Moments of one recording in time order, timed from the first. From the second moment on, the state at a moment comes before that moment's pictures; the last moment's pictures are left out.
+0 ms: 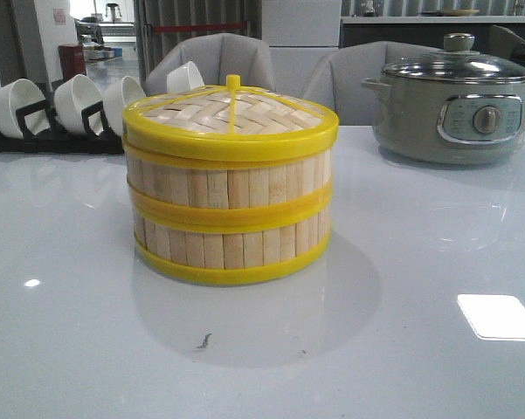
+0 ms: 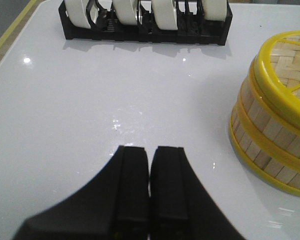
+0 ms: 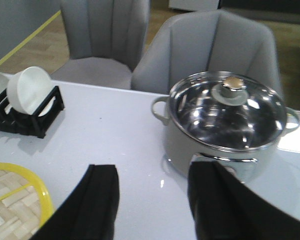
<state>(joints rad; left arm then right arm) -0.10 0.74 -0.64 0.05 0.44 -0.11 0.11 1.27 -1.33 -0.06 0.41 0.09</state>
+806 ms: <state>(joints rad) -0.10 0.74 -0.64 0.05 0.44 -0.11 -0.10 0.29 -0.43 -0.06 0.26 0.09</state>
